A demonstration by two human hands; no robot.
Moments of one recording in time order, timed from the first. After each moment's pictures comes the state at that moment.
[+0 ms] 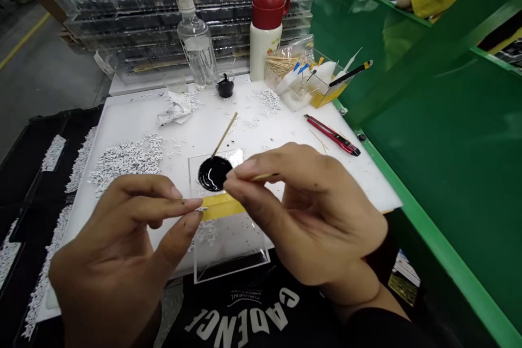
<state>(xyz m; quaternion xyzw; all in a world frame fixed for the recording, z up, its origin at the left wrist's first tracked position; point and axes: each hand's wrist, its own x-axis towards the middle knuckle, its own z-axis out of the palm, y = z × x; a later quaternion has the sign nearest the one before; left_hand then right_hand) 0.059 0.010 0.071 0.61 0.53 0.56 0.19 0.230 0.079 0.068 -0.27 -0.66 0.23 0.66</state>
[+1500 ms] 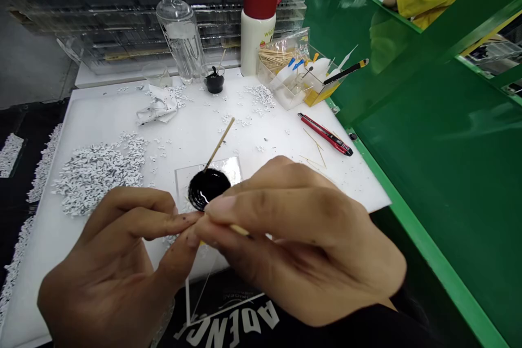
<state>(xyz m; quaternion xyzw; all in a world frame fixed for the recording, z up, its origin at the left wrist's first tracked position) 0.063 0.023 0.062 0.62 0.51 0.55 0.21 0.235 0.068 0.085 -0.30 -0.71 0.27 0.58</state>
